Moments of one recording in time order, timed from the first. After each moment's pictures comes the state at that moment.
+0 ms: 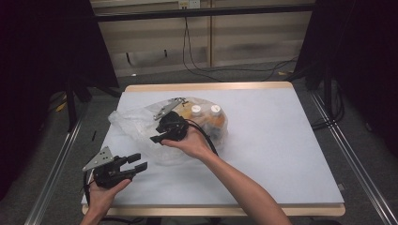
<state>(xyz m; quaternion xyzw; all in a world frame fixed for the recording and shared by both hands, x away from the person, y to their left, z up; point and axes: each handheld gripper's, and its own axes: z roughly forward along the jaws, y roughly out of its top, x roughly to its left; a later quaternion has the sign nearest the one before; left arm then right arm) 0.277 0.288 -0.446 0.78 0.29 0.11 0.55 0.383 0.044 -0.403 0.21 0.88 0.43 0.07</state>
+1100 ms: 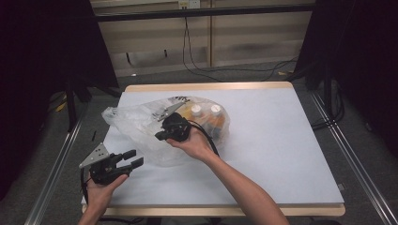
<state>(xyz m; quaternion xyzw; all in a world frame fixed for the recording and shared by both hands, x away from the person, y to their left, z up) 0.288 0.301 -0.445 0.75 0.33 0.13 0.55 0.382 0.036 -0.407 0.21 0.87 0.43 0.06</state>
